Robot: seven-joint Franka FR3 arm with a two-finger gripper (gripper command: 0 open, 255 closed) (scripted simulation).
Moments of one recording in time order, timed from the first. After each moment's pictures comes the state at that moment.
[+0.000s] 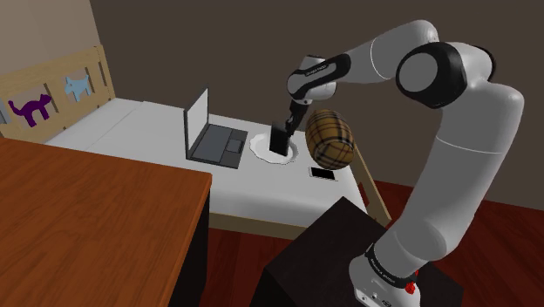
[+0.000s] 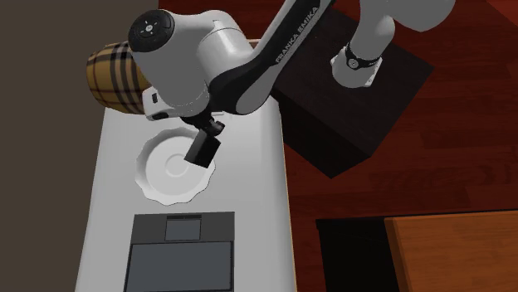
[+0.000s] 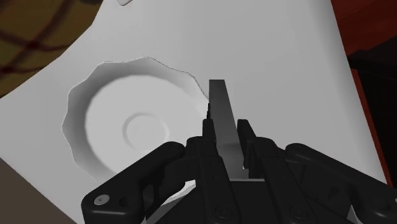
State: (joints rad) arm -0.12 0.29 -0.19 -1.97 0.09 2.26 -0.58
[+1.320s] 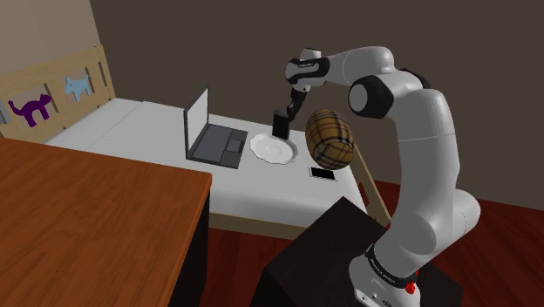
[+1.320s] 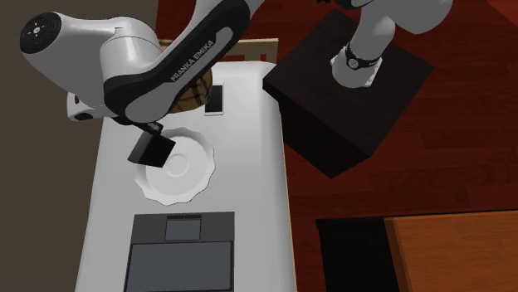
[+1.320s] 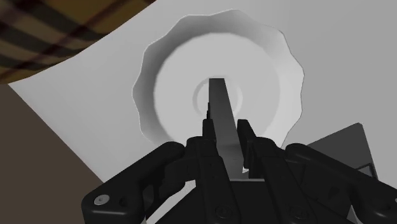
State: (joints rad) arm -0.28 0.73 -0.20 -1.28 0.16 2.00 -0.71
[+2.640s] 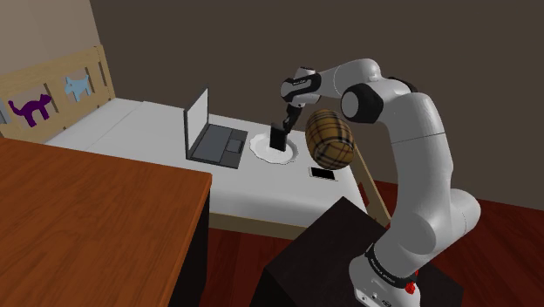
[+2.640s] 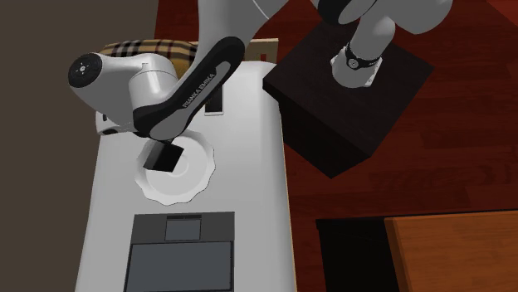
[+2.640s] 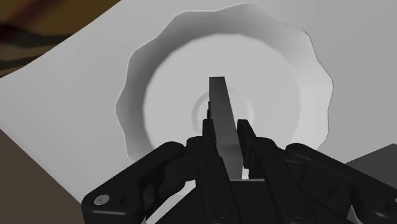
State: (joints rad) arm -0.29 0.83 -0.18 -1.33 0.18 2.15 -0.73
